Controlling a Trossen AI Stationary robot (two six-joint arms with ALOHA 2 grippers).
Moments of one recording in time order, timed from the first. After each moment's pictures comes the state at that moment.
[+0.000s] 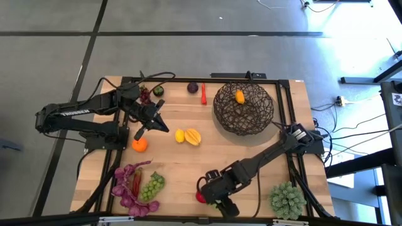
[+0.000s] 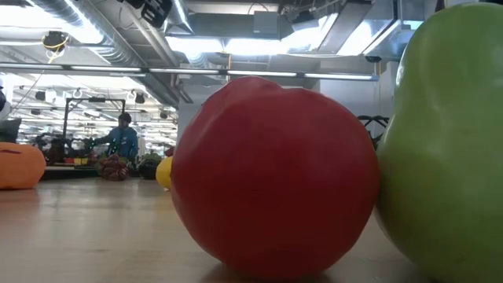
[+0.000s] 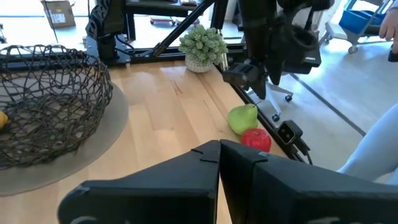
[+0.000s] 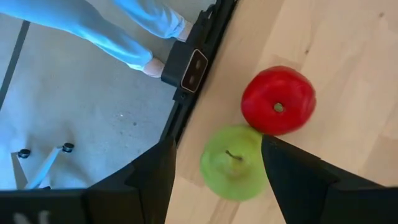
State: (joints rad) left arm 0.23 0.85 0.84 -0.30 0.60 0.07; right arm 0.55 2.08 1.89 -0.90 -0.21 0.23
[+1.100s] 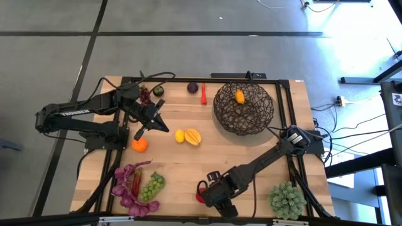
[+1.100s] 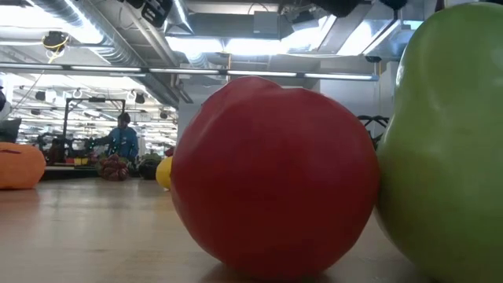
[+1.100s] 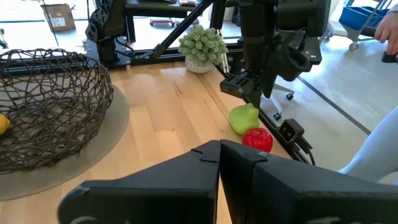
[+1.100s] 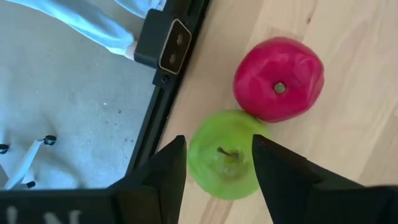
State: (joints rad) left arm 0.23 0.85 0.84 -0.30 0.60 0.08; right arm 0.58 2.14 1.89 -0.94 -0.15 0.26
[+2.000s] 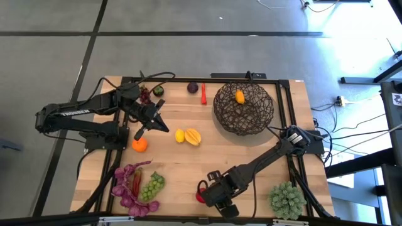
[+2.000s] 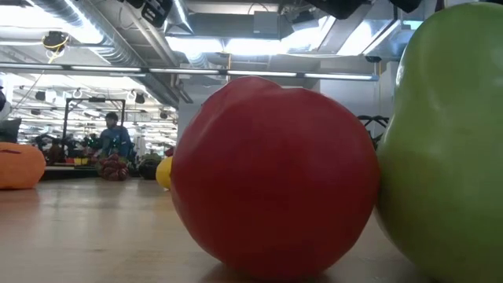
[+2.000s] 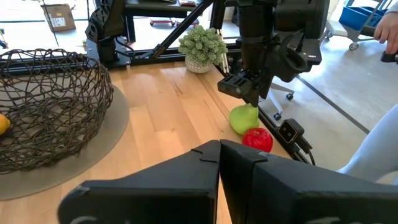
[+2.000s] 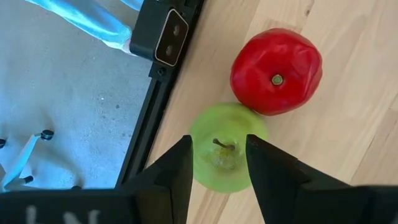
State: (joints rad) left arm 0.23 0.85 0.84 -0.30 0.60 0.08; right arm 0.58 2.13 1.89 -0.95 -0.15 0.24
